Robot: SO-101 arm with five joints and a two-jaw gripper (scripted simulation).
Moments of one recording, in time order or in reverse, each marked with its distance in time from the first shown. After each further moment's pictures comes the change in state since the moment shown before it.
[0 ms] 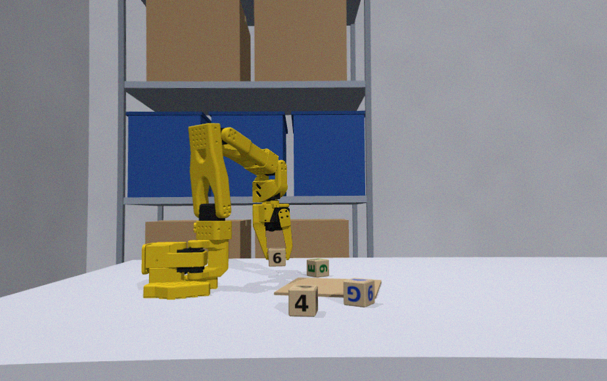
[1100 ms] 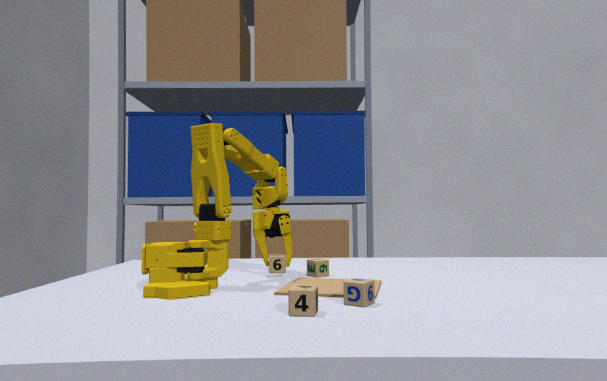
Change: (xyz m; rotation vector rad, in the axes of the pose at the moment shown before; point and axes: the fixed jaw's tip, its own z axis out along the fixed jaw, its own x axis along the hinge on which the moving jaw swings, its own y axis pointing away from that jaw) arm 0.000 0.000 0.012 0.001 -0.001 0.000
